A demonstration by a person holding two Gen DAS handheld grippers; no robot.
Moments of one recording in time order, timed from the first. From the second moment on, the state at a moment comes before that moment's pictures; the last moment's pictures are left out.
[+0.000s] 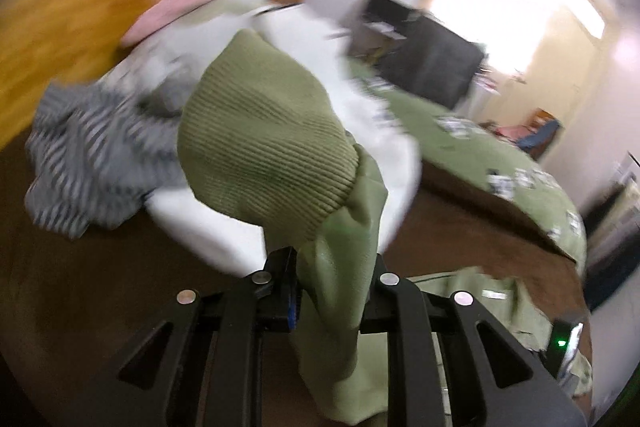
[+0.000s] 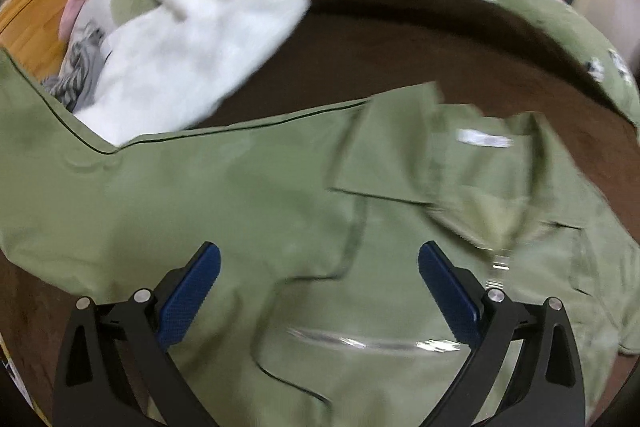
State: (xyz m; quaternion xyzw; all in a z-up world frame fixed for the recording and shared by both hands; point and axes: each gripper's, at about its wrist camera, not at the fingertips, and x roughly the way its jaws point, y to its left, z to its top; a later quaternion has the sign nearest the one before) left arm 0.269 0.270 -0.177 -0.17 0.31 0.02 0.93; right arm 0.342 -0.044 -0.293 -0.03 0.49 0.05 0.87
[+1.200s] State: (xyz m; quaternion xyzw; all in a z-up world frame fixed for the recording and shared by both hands) left arm 0.216 -0.193 -0.328 0.09 0.42 -0.34 0.84; right arm 0.163 -0.342 -0.305 0.01 0.48 -0.17 0.86
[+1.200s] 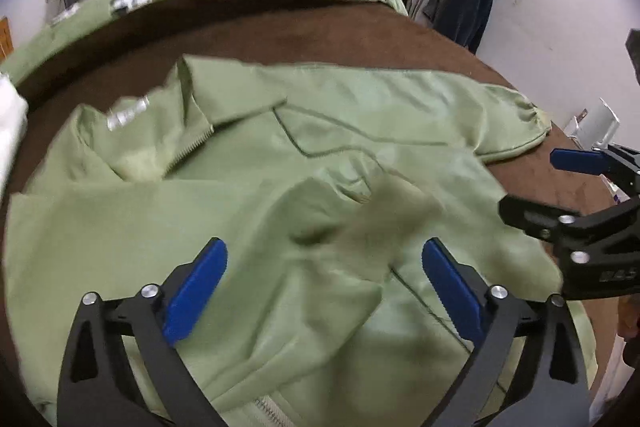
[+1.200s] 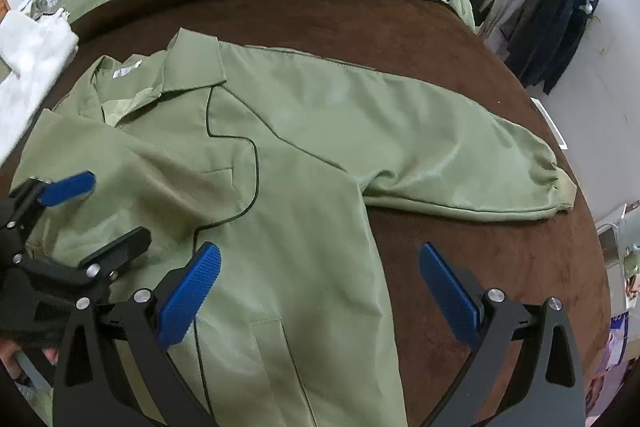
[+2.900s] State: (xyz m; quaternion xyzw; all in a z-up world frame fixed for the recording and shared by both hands) left arm 0.328 -0.021 -0.401 0.08 0.52 -0.22 0.82; right arm 0.198 -0.265 -0.392 0.06 0.54 -0.13 0.83
